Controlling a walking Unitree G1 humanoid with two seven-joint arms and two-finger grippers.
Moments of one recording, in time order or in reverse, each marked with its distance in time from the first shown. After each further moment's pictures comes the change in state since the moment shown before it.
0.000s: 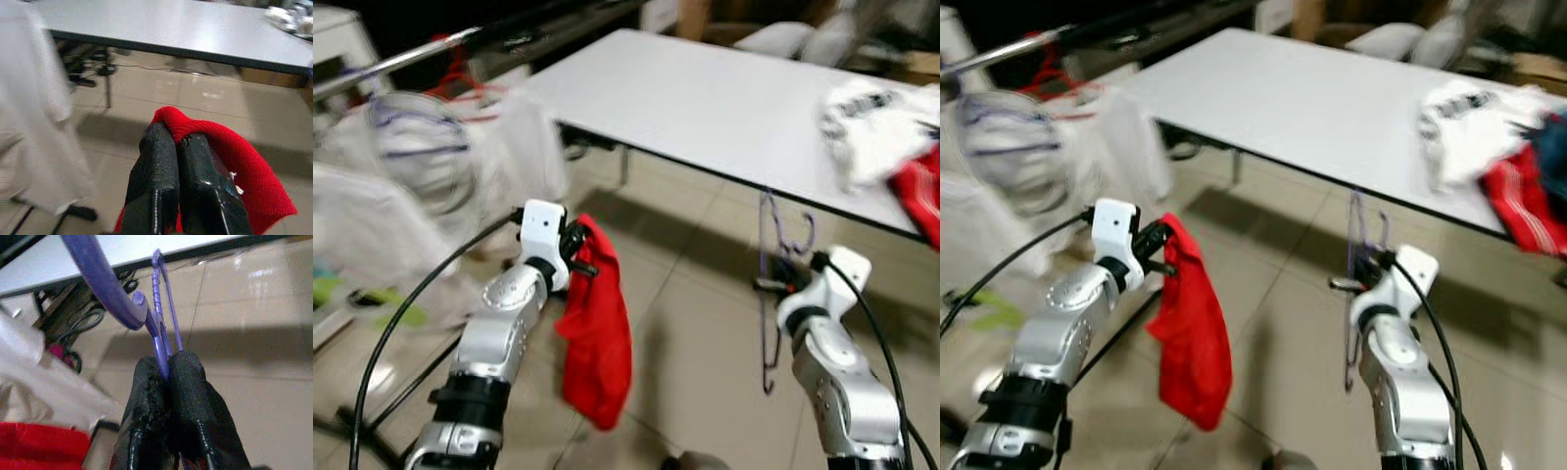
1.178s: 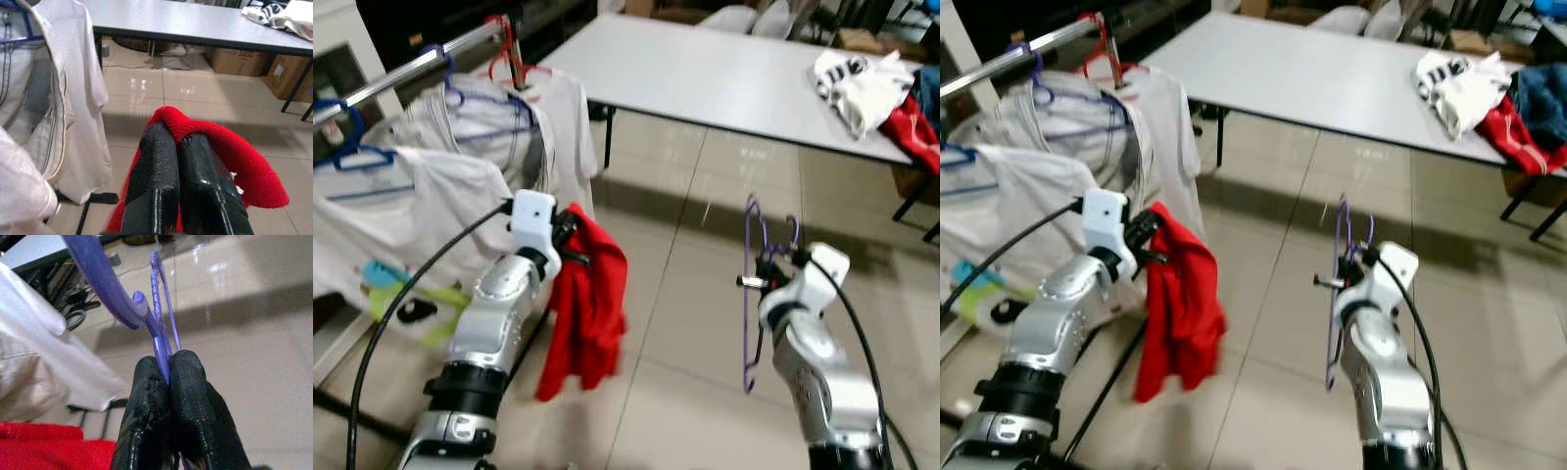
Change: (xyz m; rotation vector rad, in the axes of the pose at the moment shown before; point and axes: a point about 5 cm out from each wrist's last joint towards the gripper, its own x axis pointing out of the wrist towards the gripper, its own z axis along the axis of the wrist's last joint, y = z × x) left arm 0.004 0.008 0.008 0.001 -0.042 0.038; right arm 0.006 0.011 0.012 -0.030 -0.021 -0.015
